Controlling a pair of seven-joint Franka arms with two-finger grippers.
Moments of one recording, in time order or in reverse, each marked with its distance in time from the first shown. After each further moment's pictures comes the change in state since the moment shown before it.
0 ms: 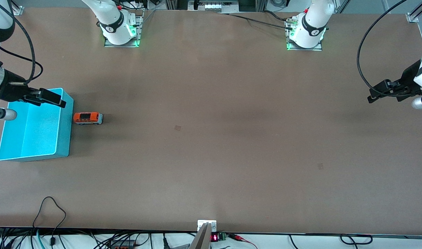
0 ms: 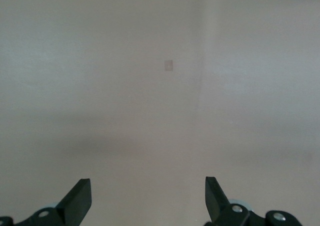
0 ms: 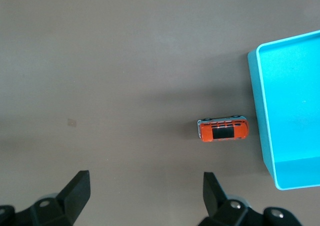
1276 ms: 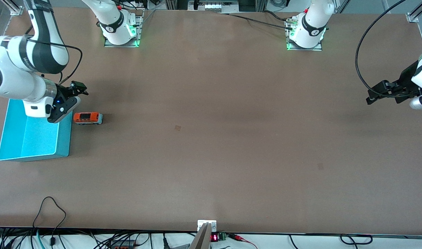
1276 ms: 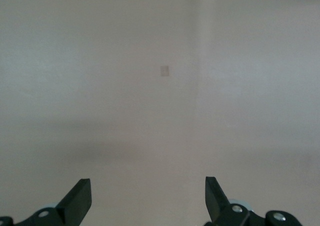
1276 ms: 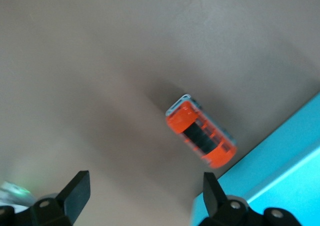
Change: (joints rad) left arm -0.007 -0.004 -0.010 -0.004 0.000 0.016 0.011; right arm -0.046 -0.045 0.002 -0.542 -0.173 0.365 -1.008
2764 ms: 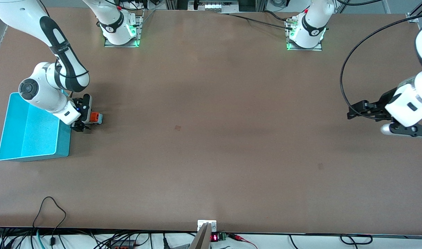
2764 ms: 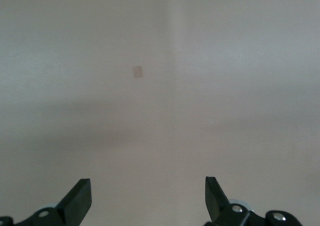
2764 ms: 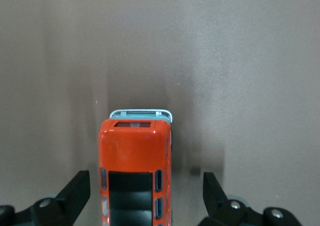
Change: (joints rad) left arm -0.035 0.228 0.003 0.258 -0.041 -0.108 0.049; right arm -0.092 0.252 -0.001 -0.174 -0.018 0.588 -0.779
